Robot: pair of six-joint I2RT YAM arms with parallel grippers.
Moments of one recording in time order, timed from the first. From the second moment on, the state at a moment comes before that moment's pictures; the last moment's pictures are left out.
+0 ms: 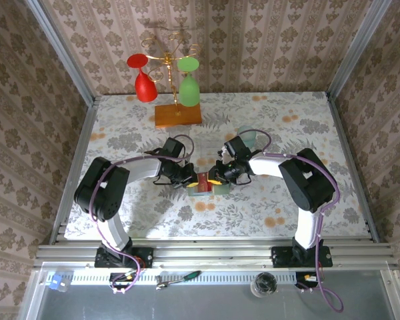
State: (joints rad) left arm -0.56 1.76 0.94 -0.35 0.55 -0.76; right arm 0.51 1.89 1.02 -0.16 -0.61 0.77
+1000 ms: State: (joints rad) left arm -0.55 1.72 0.90 -0.30 0.55 -0.79; right arm 0.44 1.78 1.06 -0.37 -0.58 0.58
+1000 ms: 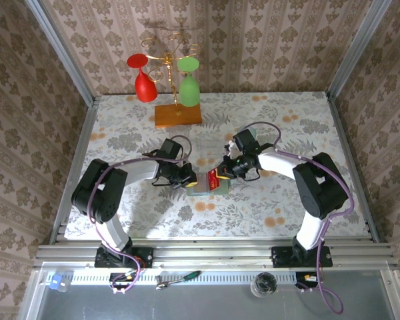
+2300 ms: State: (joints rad) left arm -0.48 1.67 0.83 -0.31 0.47 -0.79; right arm 0.44 2.31 2.30 -1.27 -0.25 -0.88
